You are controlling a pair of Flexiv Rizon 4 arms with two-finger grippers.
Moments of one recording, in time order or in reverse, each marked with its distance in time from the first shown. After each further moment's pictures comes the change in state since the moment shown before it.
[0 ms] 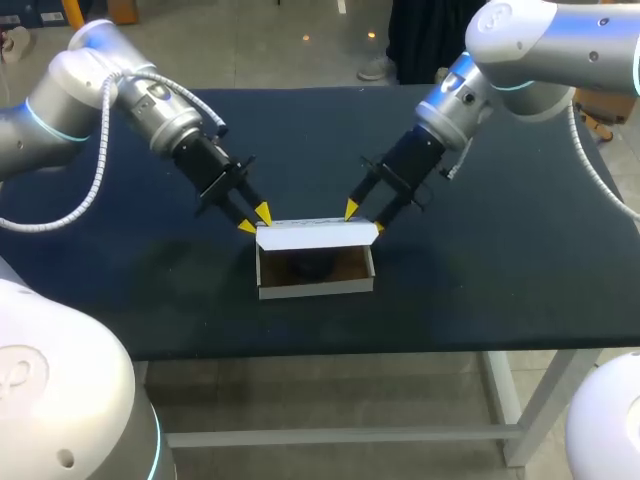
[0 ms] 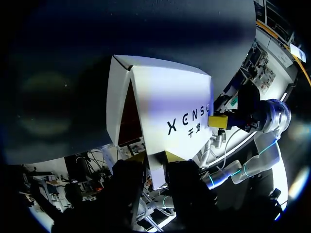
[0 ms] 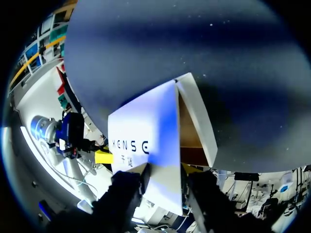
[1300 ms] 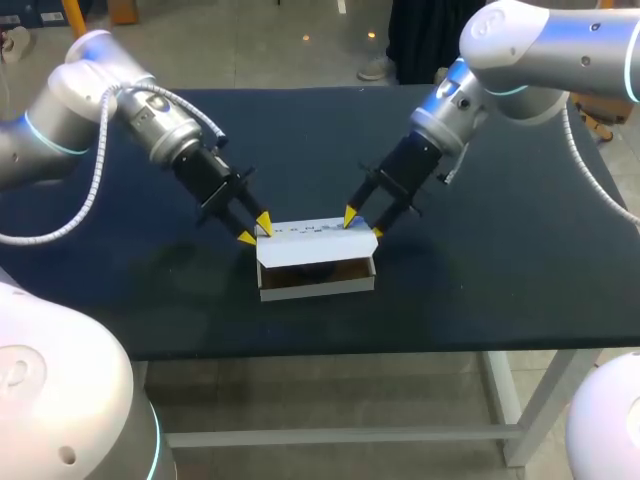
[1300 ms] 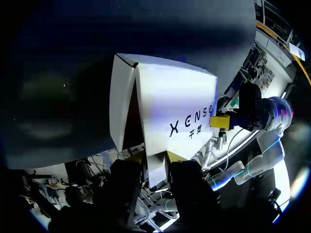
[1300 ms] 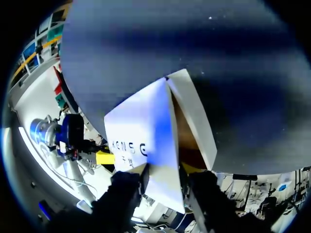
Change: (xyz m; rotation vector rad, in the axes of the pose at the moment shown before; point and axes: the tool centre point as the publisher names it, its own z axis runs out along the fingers) left arm -0.012 -0.003 0.013 0.026 0.005 0.013; right arm -0.007 0.003 0.010 0.016 -0.023 0.002
